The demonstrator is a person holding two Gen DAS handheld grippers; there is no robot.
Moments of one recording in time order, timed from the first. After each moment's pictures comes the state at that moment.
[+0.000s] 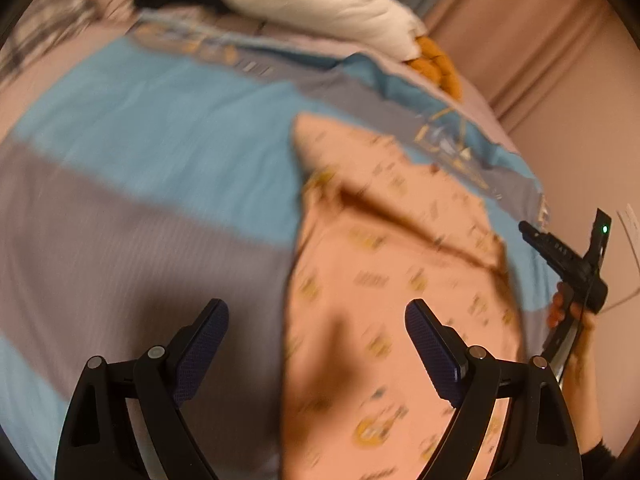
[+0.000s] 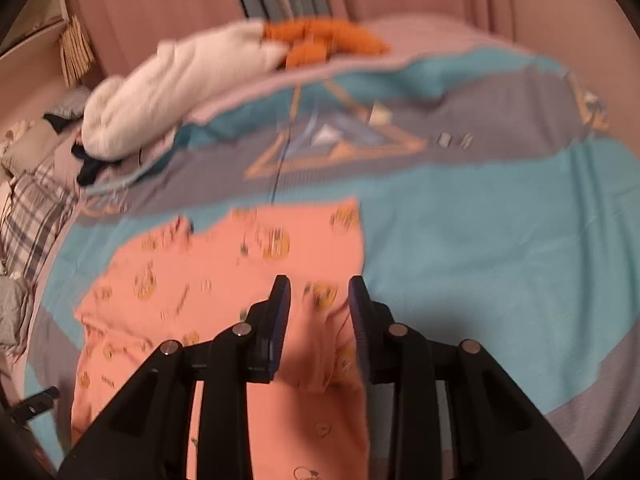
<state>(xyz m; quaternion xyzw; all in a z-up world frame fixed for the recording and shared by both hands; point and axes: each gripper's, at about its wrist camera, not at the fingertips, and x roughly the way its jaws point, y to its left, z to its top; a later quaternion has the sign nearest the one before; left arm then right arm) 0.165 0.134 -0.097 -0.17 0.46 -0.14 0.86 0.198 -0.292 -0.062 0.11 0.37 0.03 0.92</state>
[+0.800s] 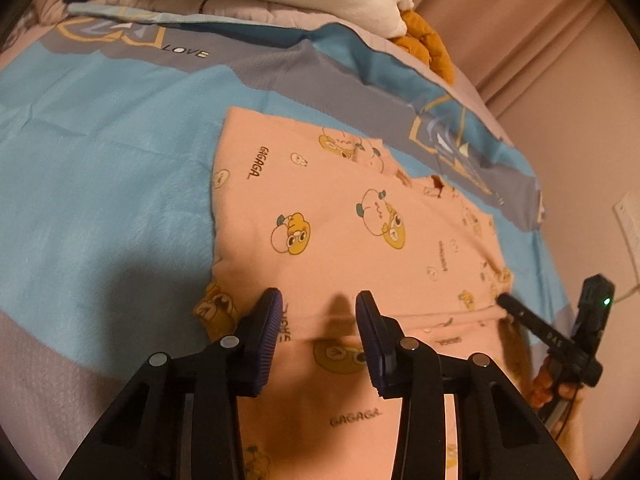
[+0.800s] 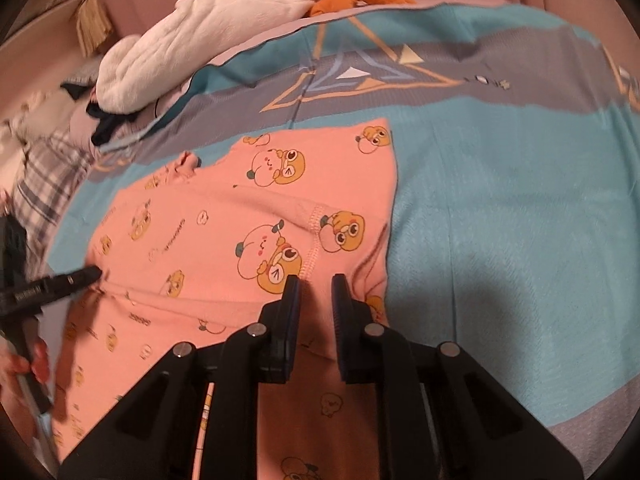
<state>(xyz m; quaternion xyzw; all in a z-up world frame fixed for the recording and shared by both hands) 0.263 0.100 -0.141 -0.18 0.49 -0.19 0.83 0.200 -0.280 -0.124 0.12 0.44 0.09 0.89</state>
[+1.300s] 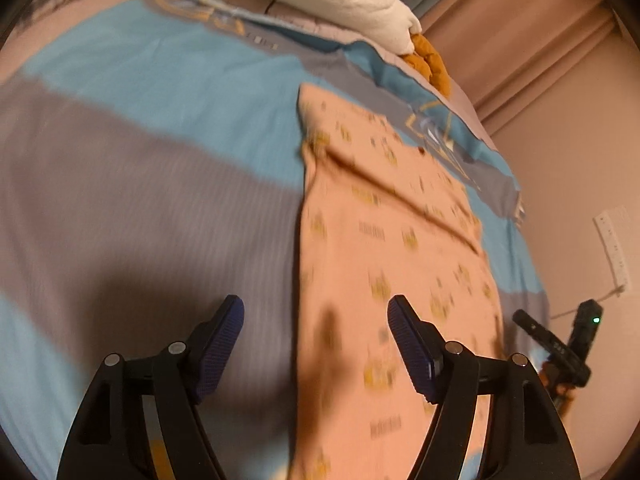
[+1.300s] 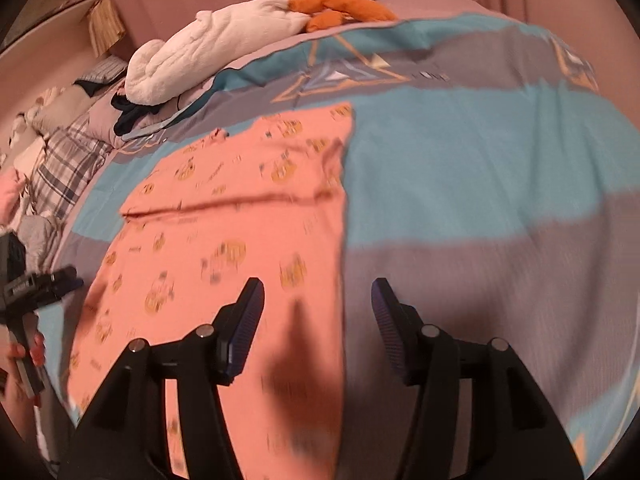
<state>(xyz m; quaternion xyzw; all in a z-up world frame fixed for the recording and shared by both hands) 0.117 0.166 -0.129 -0.23 0.49 -0.17 0.82 0.057 -0.310 -0.093 0.12 0.43 0.08 0.89</state>
